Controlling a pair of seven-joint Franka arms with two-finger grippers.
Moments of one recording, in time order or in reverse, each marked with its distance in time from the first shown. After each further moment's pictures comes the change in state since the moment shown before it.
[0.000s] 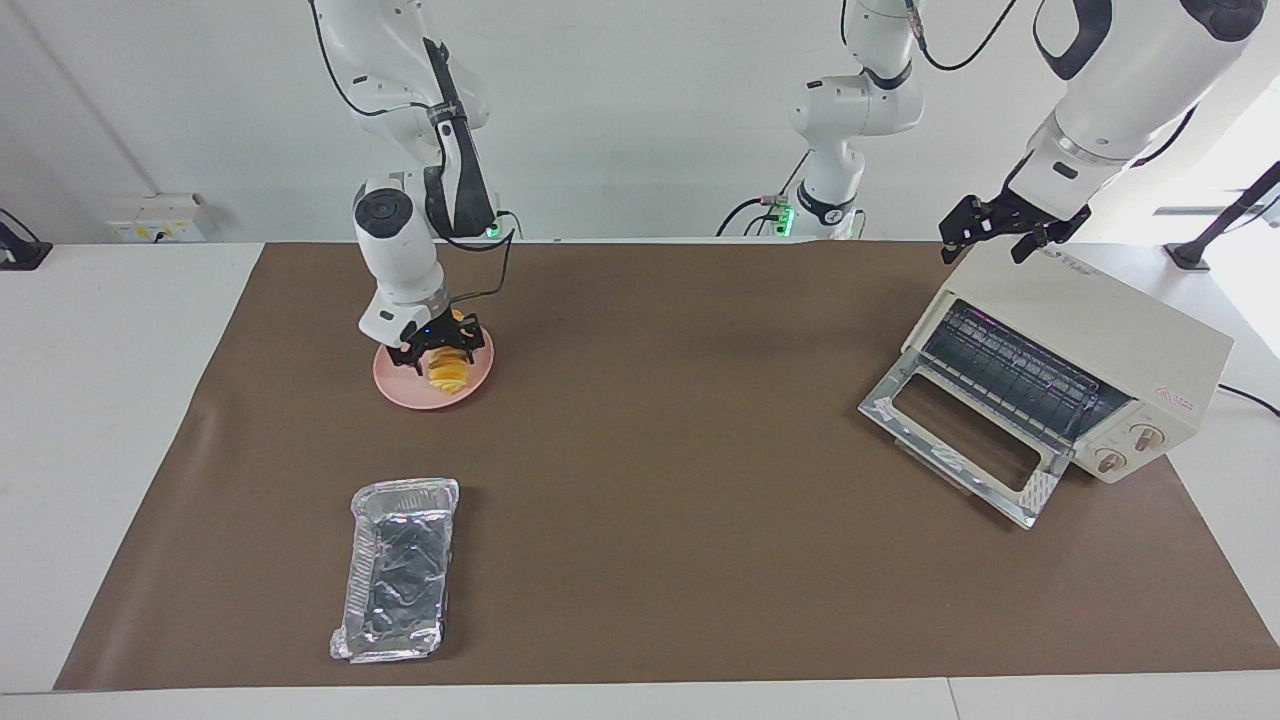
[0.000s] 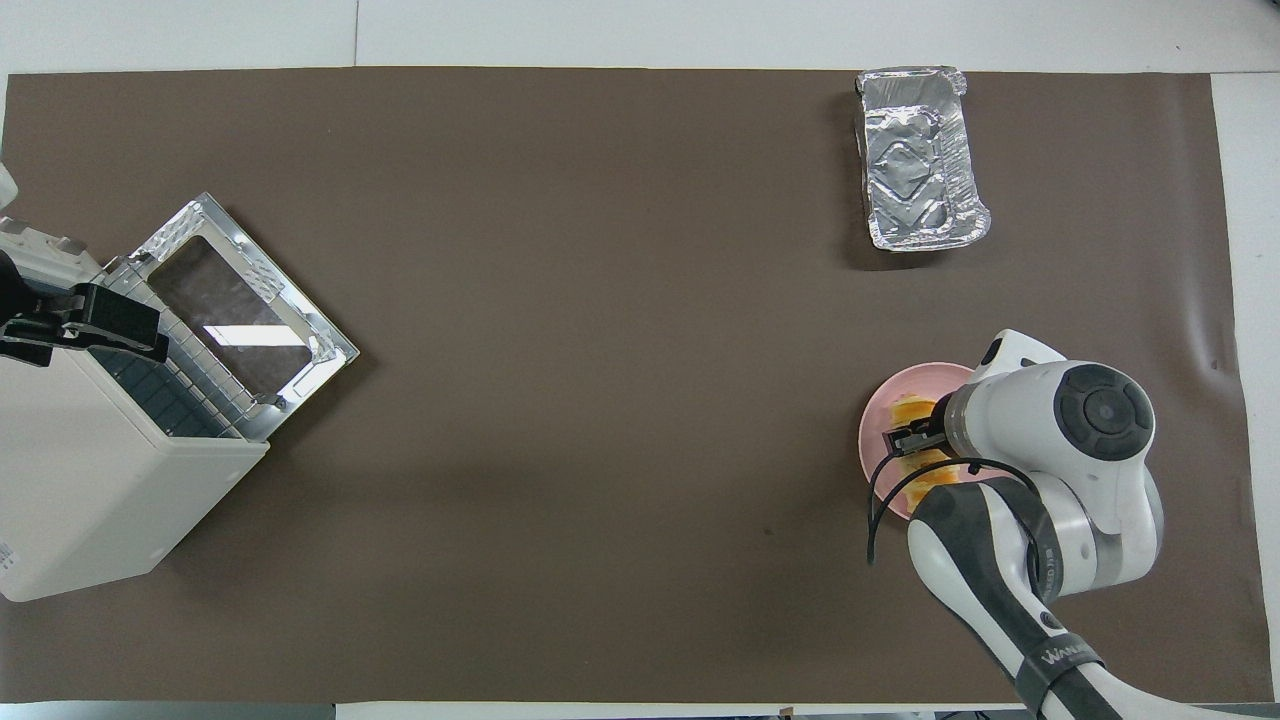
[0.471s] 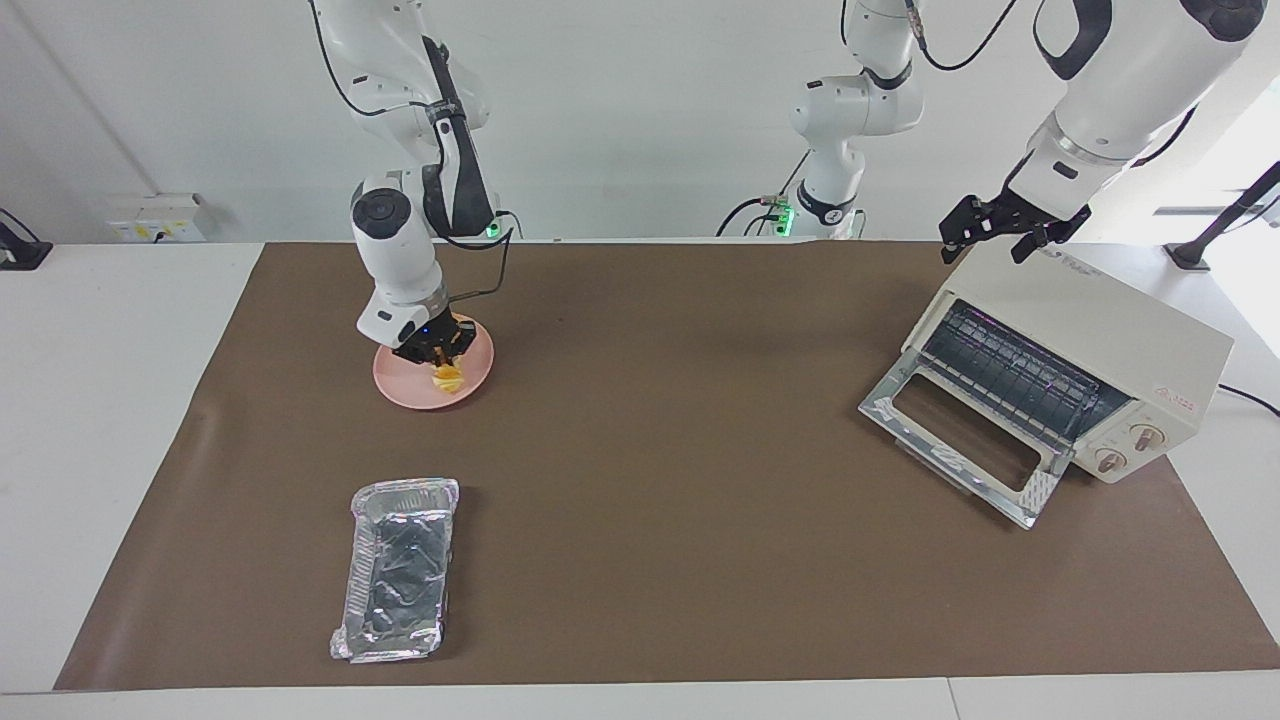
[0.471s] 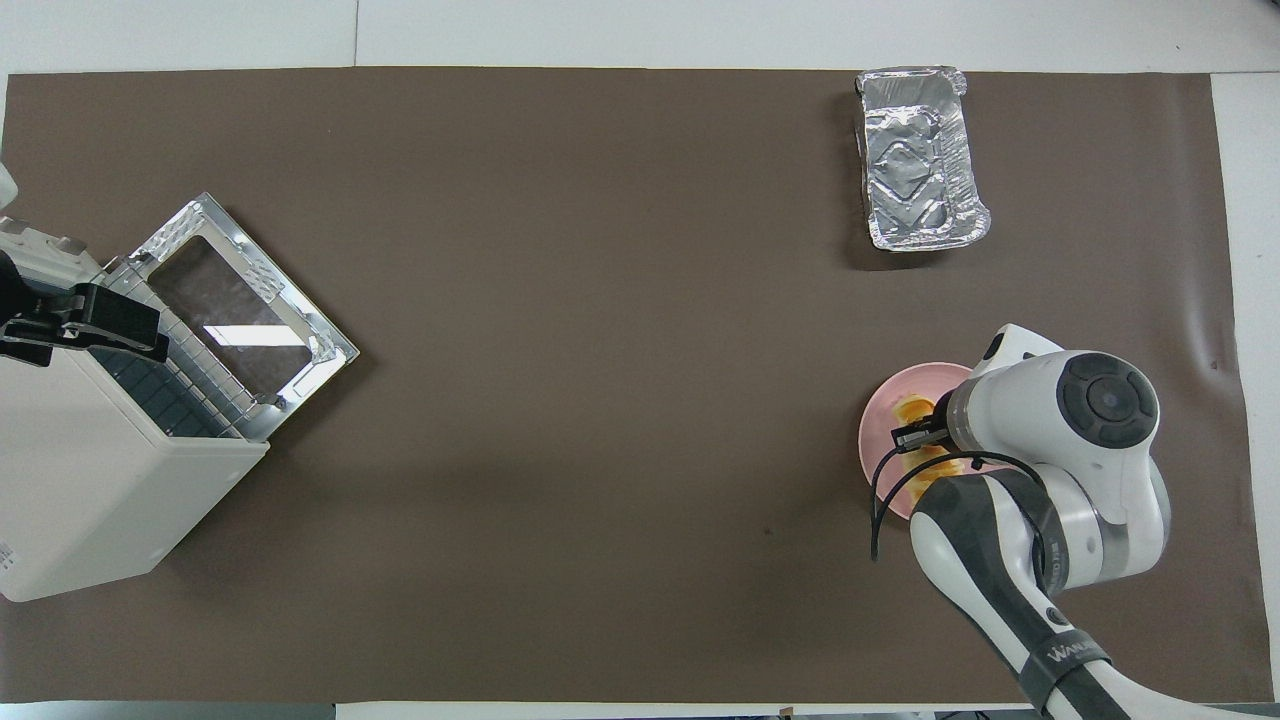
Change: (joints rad) left arm 0.000 0.000 0.000 0.000 0.000 0.000 0.000; right arm 0.000 0.000 0.000 0.067 0.000 -0.112 0.000
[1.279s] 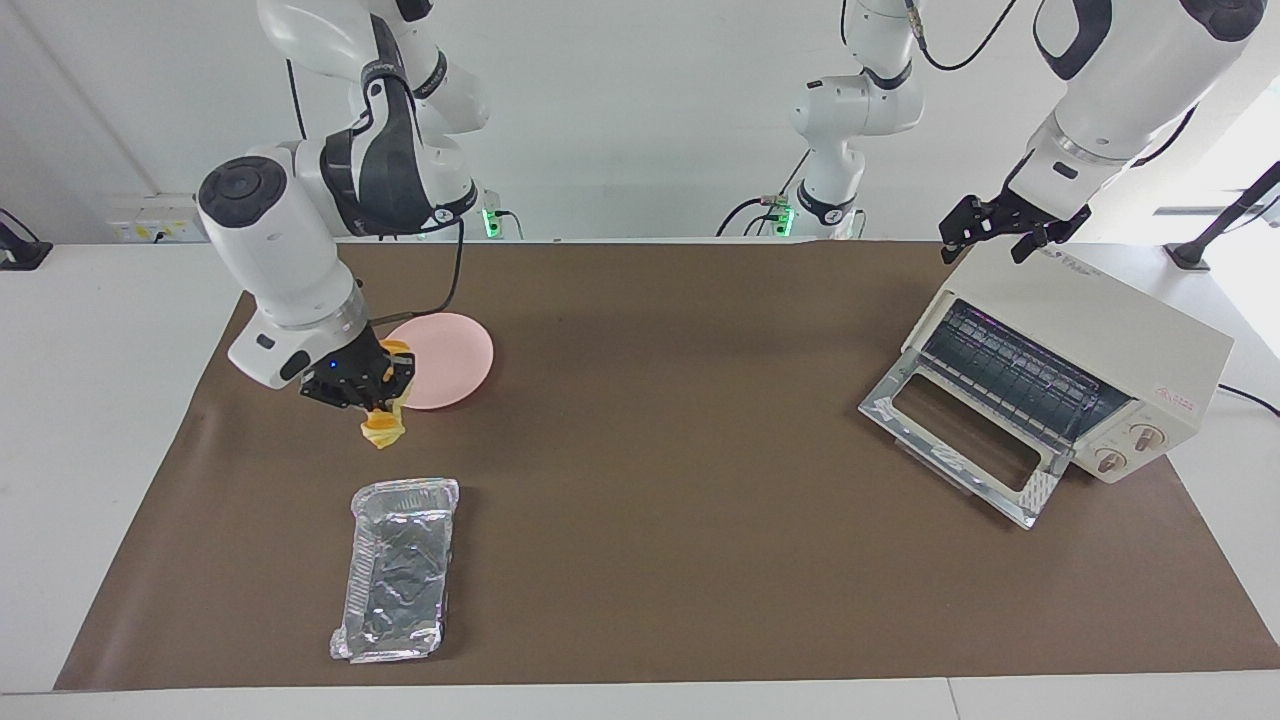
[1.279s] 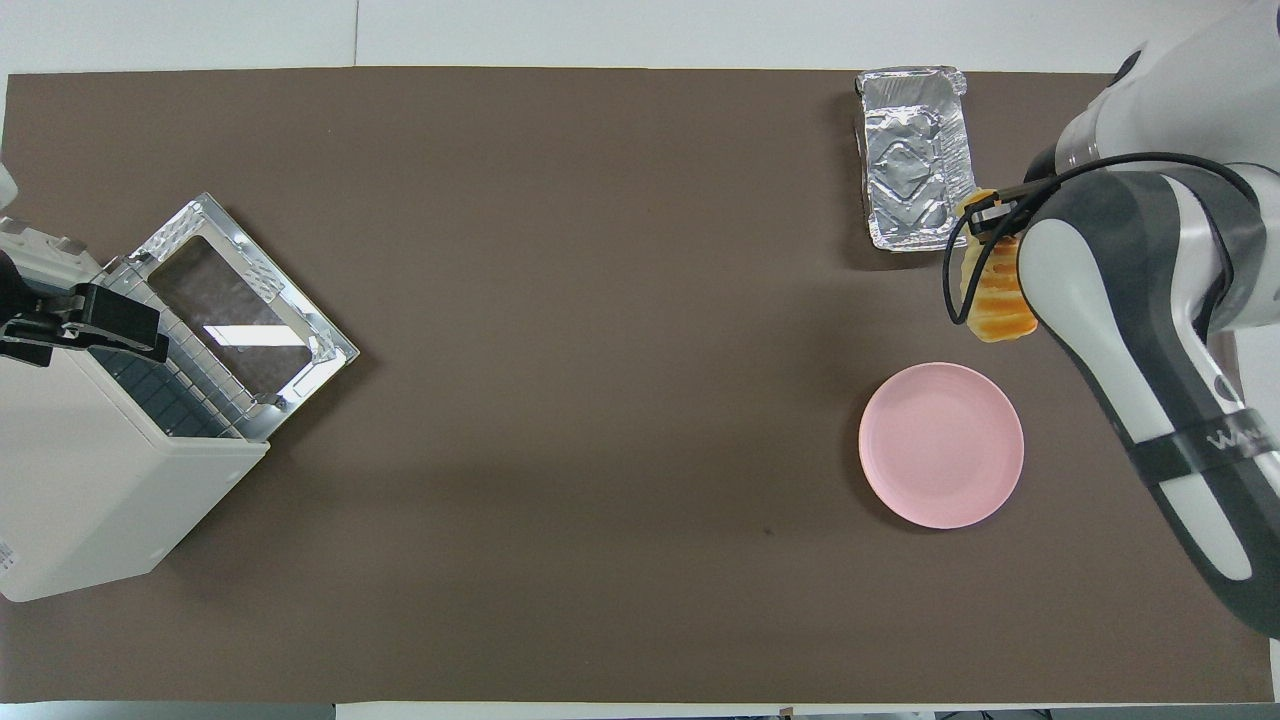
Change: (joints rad) left arm 0.000 0.000 0.000 0.000 0.000 0.000 0.000; right arm -0.049 0.388 -0.010 0.922 -0.003 -0.464 0.000
